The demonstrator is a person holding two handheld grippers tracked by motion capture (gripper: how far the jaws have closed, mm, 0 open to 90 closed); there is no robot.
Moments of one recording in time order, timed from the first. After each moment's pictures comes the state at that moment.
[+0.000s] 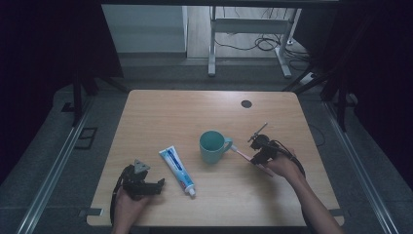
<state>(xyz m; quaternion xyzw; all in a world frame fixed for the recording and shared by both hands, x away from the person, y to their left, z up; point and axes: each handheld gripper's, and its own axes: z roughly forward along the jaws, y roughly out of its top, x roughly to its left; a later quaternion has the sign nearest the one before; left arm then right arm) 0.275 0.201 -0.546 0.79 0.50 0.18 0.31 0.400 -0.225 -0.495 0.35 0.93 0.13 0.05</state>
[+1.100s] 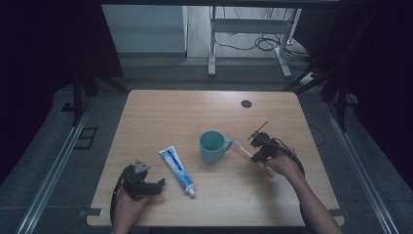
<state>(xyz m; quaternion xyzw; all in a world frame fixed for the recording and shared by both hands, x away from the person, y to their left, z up) 0.275 0.200 -0.546 0.79 0.50 0.18 0.31 0.401 -0.226 -0.488 0.36 0.92 0.14 0.05</state>
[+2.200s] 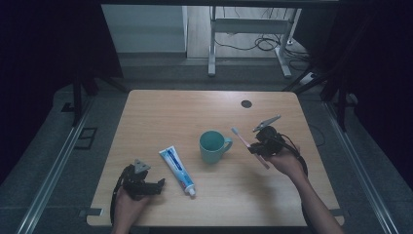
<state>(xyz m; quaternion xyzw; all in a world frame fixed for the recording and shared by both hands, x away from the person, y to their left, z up) 0.275 0.200 -0.546 0.79 0.50 0.18 0.31 0.384 -0.230 -0.442 0.35 0.90 0.26 0.09</state>
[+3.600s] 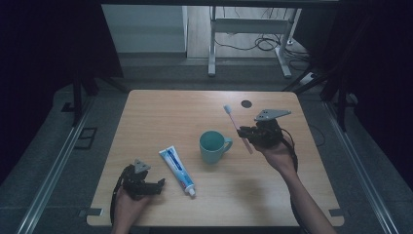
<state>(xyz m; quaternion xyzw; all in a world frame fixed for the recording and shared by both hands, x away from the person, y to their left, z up) 0.275 0.201 -0.546 0.79 0.50 0.18 0.31 0.373 -0.210 -0.399 0.31 0.83 0.44 0.15</state>
